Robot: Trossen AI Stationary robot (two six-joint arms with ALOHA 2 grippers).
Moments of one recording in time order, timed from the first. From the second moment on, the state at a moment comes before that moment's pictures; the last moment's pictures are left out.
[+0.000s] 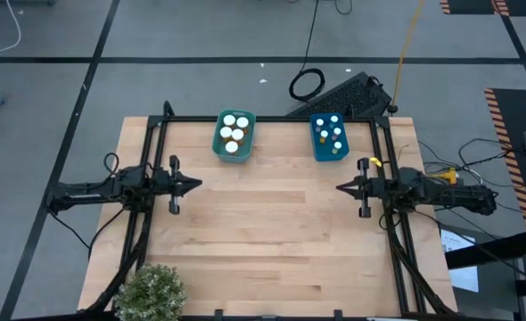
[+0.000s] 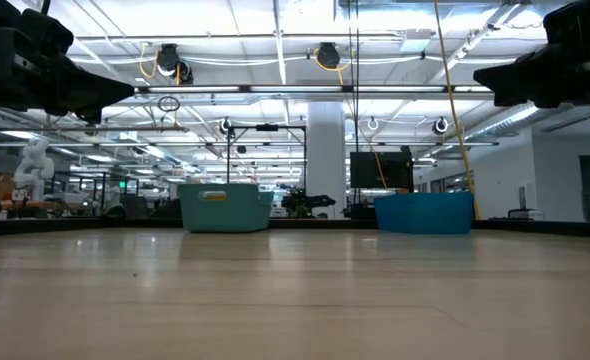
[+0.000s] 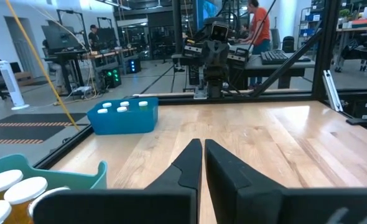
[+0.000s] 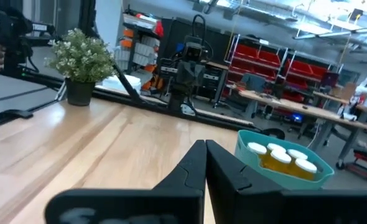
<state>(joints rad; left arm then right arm) 0.07 0.01 0.01 0.01 -0.01 0.07 -0.06 0.00 0.01 0.06 -0.08 -0.24</state>
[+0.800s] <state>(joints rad) 0.07 0.01 0.01 0.01 0.00 0.09 -0.06 0.00 0.01 0.02 0.00 -0.22</state>
